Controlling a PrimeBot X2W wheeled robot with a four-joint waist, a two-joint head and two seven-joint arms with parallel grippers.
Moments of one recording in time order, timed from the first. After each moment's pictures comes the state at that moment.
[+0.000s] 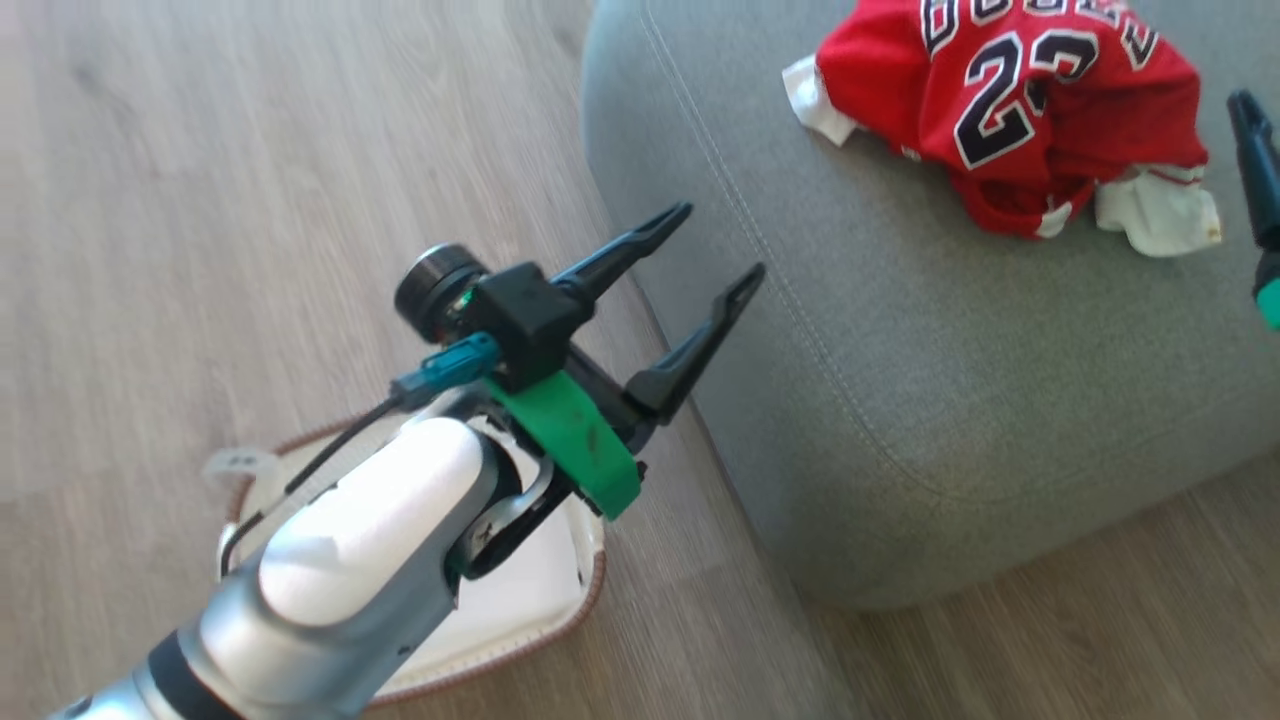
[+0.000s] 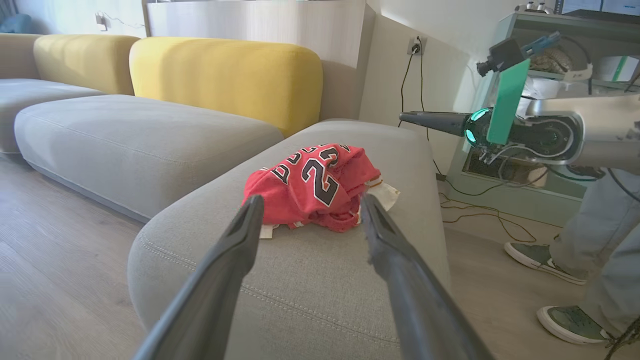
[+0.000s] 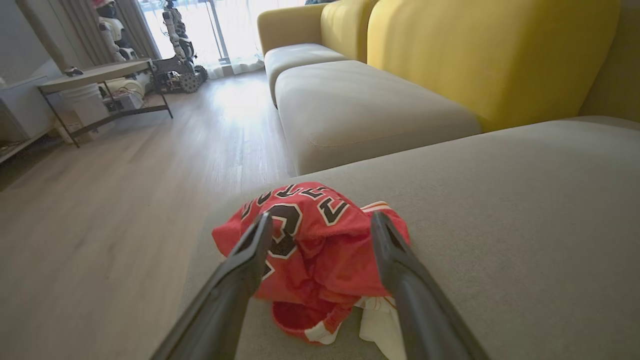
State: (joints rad) left arm -0.68 0.30 -0.91 0.10 -0.58 -0.02 -0.13; right arm -0.66 -0.69 0.42 0.55 0.96 0.12 -0.16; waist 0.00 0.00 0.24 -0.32
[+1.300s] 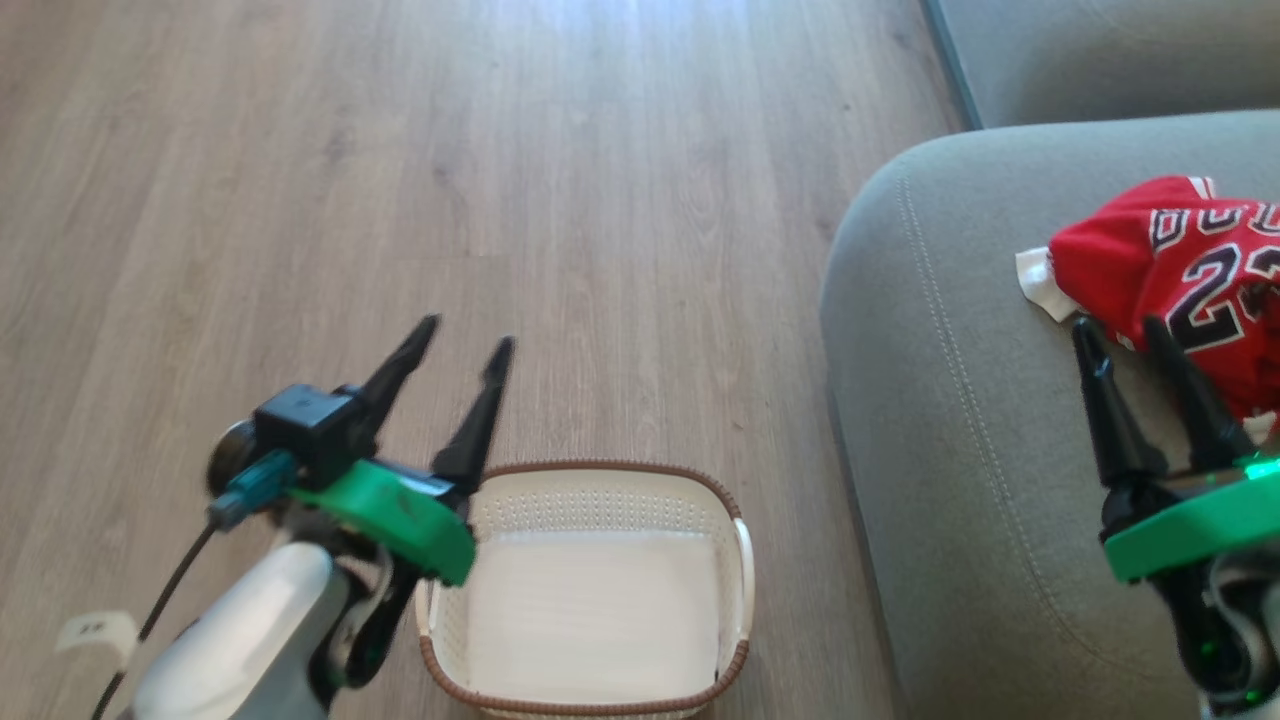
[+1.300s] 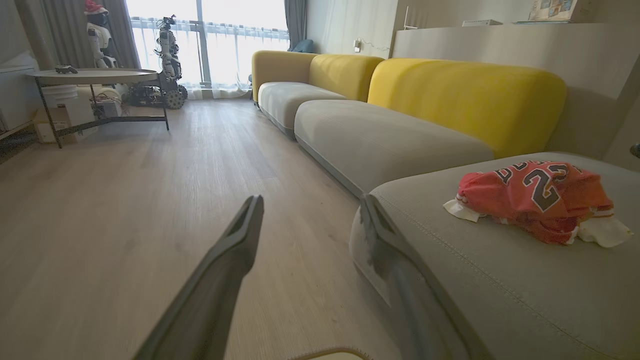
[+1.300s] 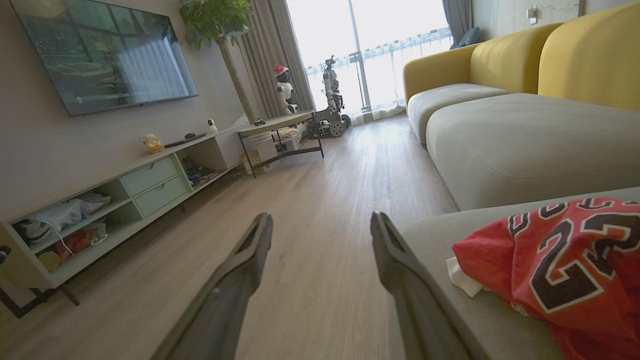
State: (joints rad) left arm -0.37 0.43 -0.73 0.13 -0.67 0.15 -0.24; right arm -0.07 -0.37 0.06 0.02 0.66 0.12 -0.11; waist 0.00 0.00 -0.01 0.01
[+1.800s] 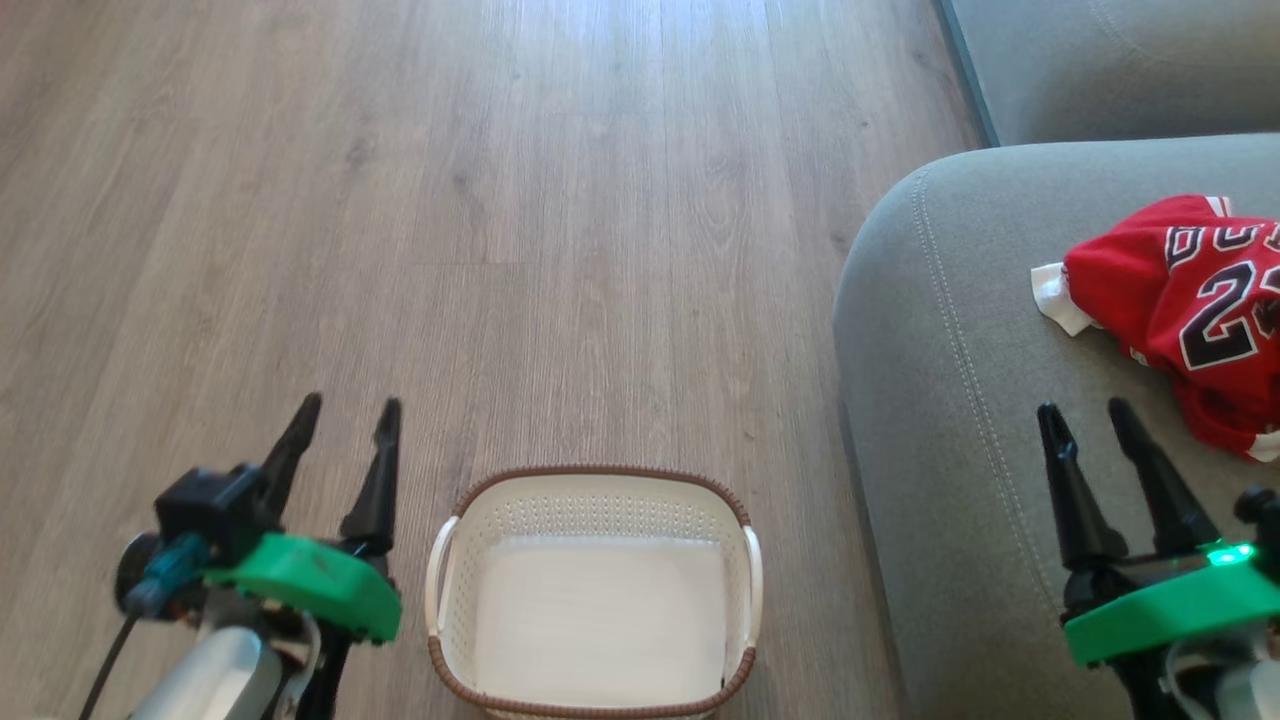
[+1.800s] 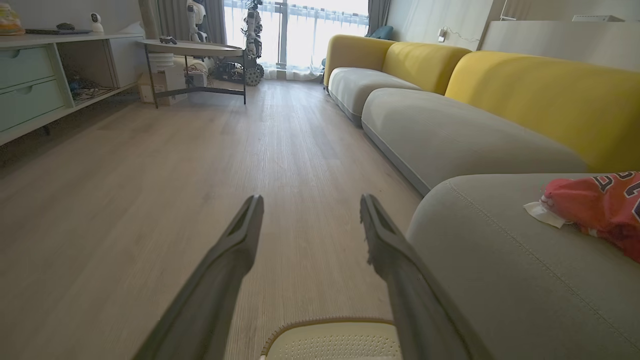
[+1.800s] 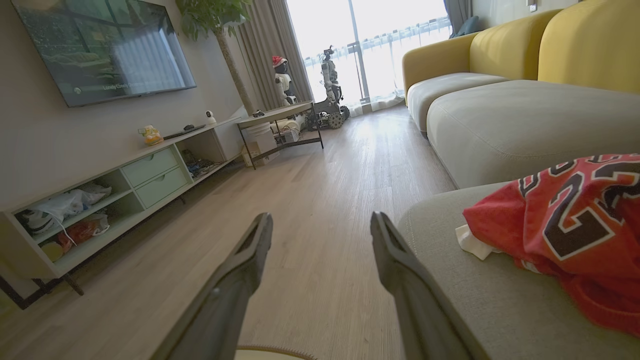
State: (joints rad) left arm -0.17 0.47 -0.58 0.08 -0.69 0.25 -0.25; right arm 0.08 -0.25 0.02 -0.04 0.54 0.12 -0.14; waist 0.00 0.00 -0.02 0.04
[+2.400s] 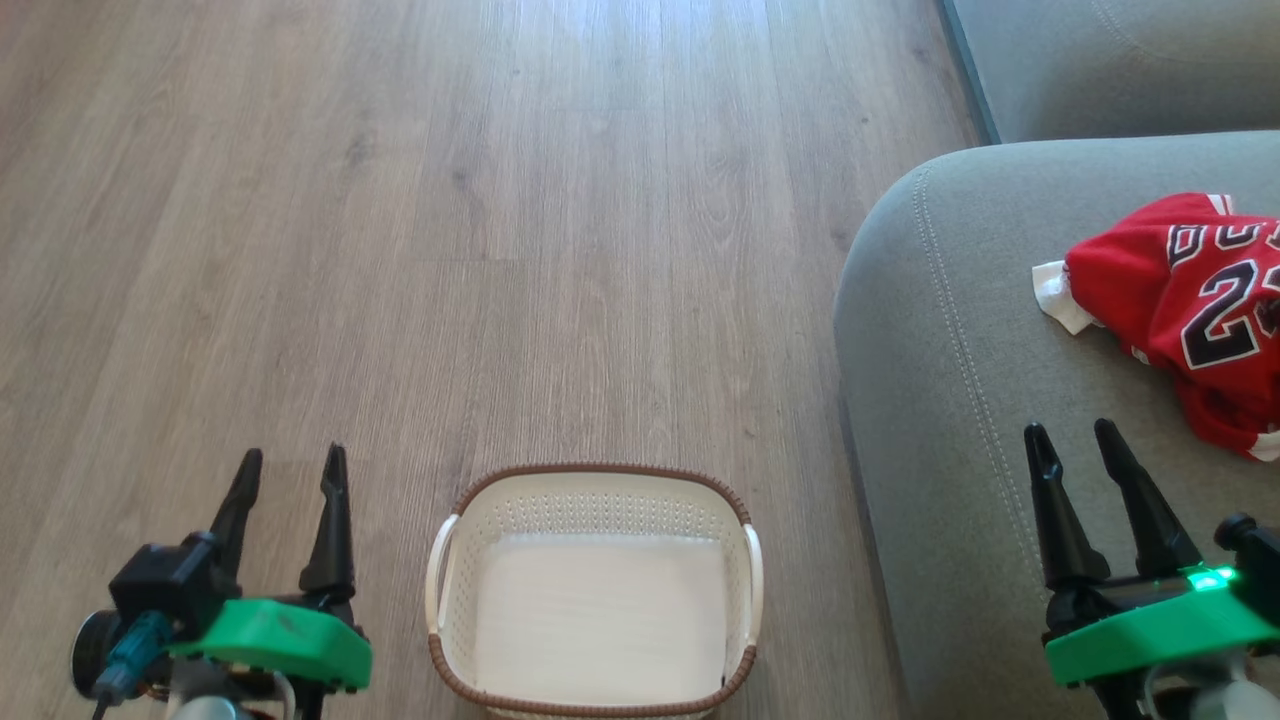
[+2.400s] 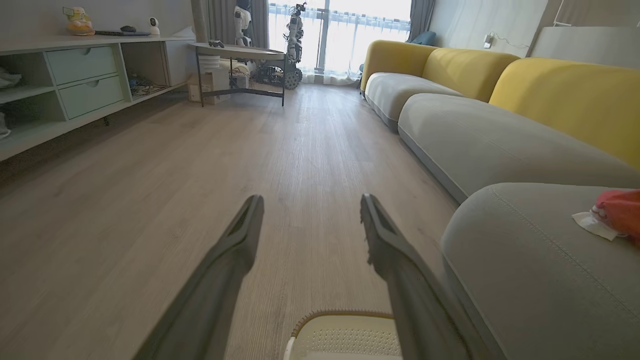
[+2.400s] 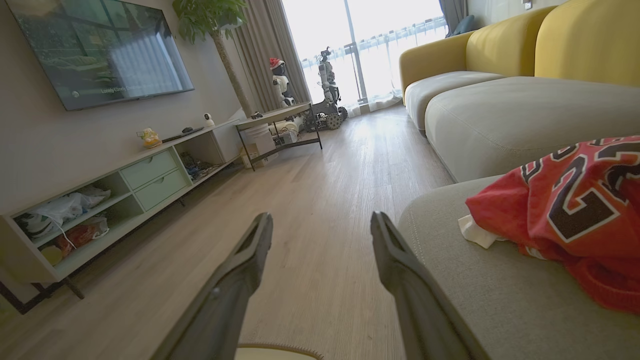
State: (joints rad) left arm 0.02 0.38 -0.37 0.03 -0.53 0.24 -0.25; right arm 0.11 -0.21 0.04 -0.02 0.51 0.12 -0.20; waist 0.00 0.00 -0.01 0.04
